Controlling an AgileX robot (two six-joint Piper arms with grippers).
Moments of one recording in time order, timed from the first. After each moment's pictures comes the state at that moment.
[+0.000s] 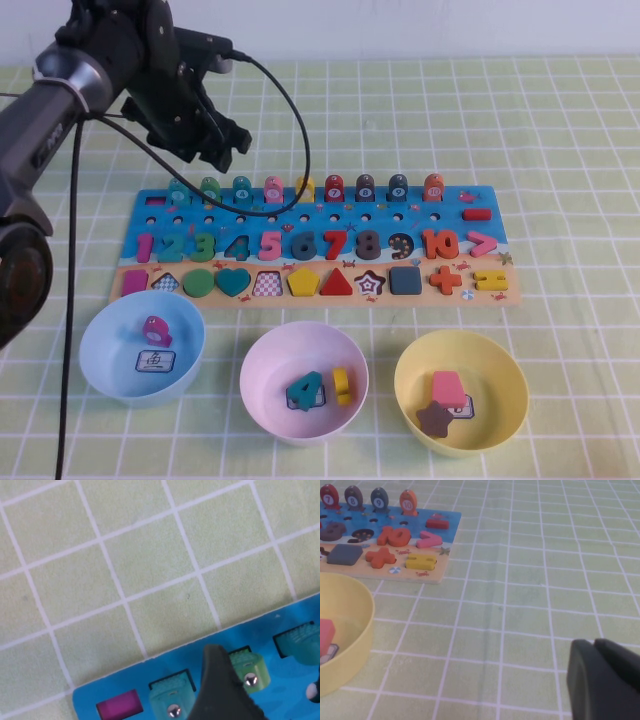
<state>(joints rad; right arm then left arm) 0.10 -0.01 0.03 0.07 0.36 -0.05 -0.28 2.31 -2.20 -0.01 1.10 0.13</state>
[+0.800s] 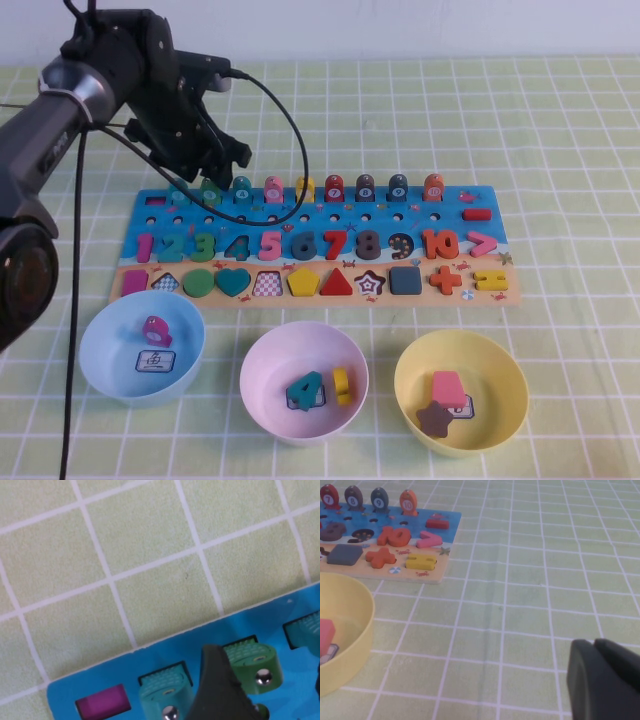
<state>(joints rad) 0.10 -0.01 0.03 0.07 0.36 -0.05 -0.27 2.35 -2.20 -0.06 1.12 0.13</state>
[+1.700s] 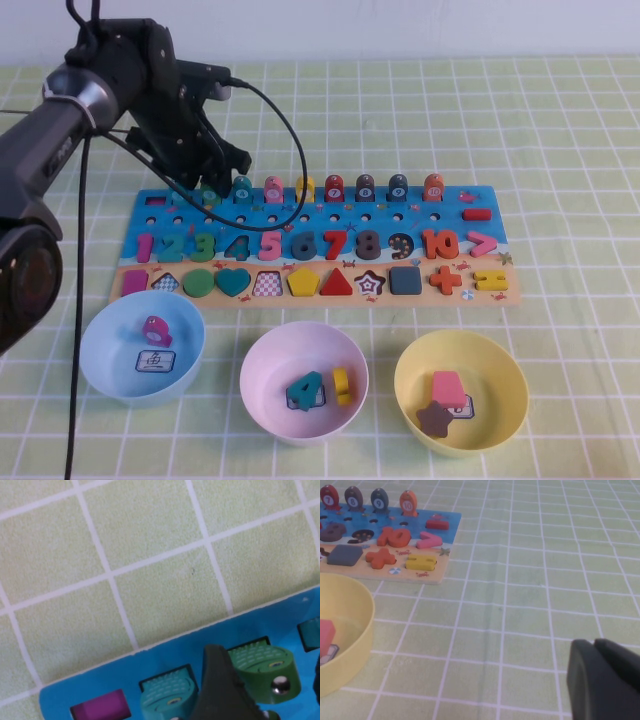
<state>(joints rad) 0.10 -0.01 0.03 0.07 0.36 -0.05 -0.26 2.37 -2.20 -0.06 1.12 0.13</state>
